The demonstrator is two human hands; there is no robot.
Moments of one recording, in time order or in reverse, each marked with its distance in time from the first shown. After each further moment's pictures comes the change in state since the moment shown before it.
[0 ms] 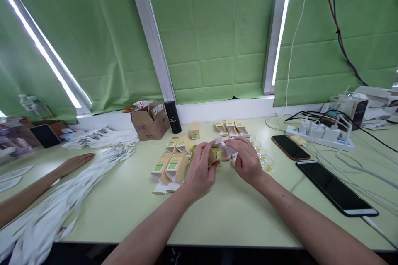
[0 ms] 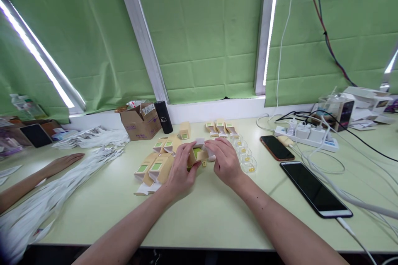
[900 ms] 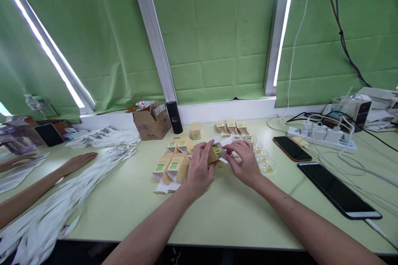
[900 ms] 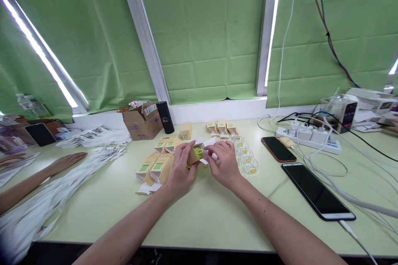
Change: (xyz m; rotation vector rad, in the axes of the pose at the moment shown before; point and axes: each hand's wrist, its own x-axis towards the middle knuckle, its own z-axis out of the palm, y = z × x) left_hand -0.002 -0.006 0.001 0.132 0.076 0.005; right_hand 0.002 -0.014 0.003 0.029 -0.149 0.309
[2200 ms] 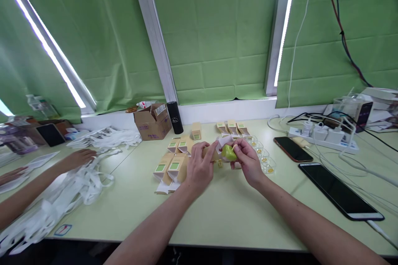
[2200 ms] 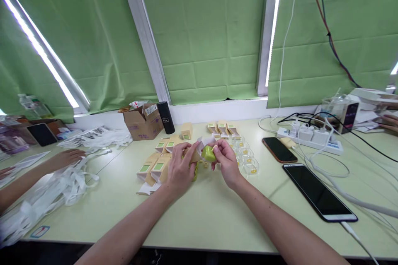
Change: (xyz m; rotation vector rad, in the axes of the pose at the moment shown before) left_hand 0.004 -0.003 0.000 0.248 0.089 0.141; right_hand 0.005 -0.015 -0.002 1.080 0.025 0.718
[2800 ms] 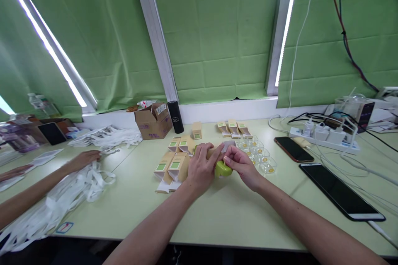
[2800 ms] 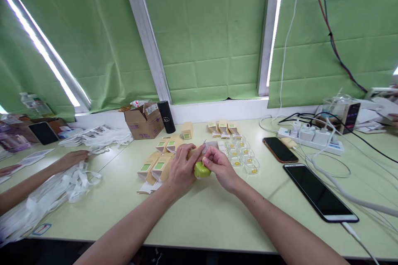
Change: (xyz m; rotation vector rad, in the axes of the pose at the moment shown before) left_hand -0.001 0.000 -0.001 0.070 -0.061 0.101; right_hand -0.007 0.003 0.004 -0.118 -0.251 0.077
